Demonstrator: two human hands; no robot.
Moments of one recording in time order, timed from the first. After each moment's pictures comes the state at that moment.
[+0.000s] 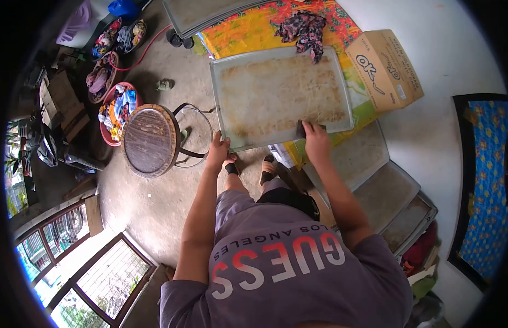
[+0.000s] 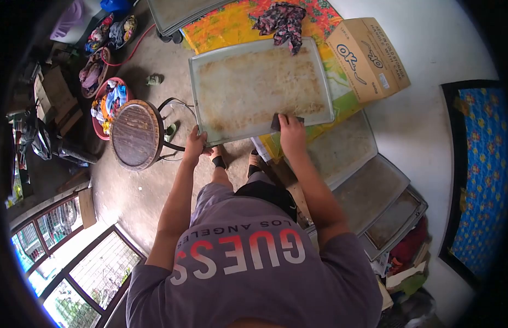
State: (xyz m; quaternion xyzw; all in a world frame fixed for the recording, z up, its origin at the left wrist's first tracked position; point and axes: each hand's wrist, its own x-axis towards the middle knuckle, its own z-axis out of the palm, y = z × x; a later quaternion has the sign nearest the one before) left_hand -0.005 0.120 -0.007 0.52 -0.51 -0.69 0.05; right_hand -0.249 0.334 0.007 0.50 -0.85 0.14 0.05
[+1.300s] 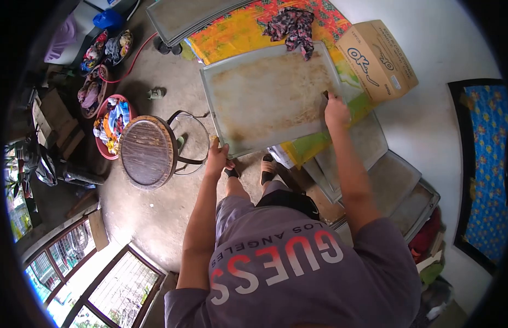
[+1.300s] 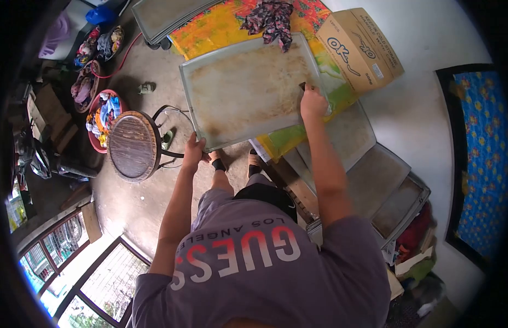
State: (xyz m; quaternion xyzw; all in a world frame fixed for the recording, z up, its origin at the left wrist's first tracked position) left_hand -0.007 0.119 -0.006 0.50 -0.52 -0.69 0.06; right_hand -0.356 0.303 0.021 0.28 -0.96 -0.01 0.02
